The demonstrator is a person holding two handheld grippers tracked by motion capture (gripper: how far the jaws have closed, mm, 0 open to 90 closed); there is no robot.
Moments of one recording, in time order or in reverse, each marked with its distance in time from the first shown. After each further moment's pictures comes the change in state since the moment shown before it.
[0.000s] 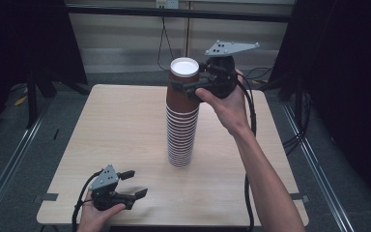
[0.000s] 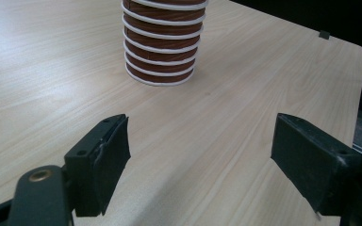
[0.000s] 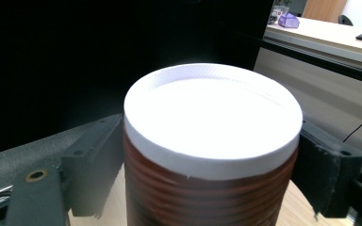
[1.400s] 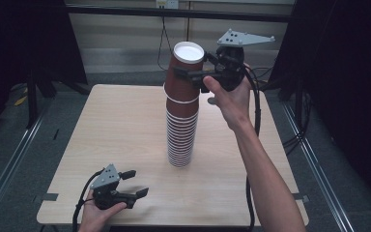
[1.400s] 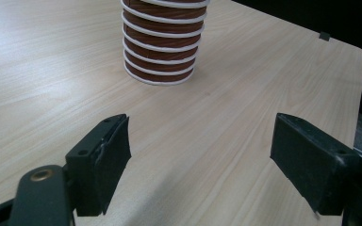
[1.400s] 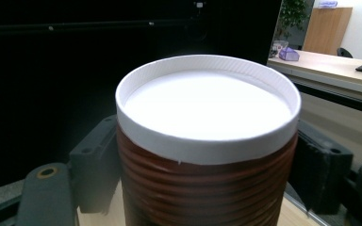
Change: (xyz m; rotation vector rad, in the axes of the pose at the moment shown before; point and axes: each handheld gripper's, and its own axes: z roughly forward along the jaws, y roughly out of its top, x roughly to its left) left arm 0.002 0.000 0.004 0.004 -0.001 -0.013; right arm -0.003 0.016 -0.015 -0.150 0.029 0.023
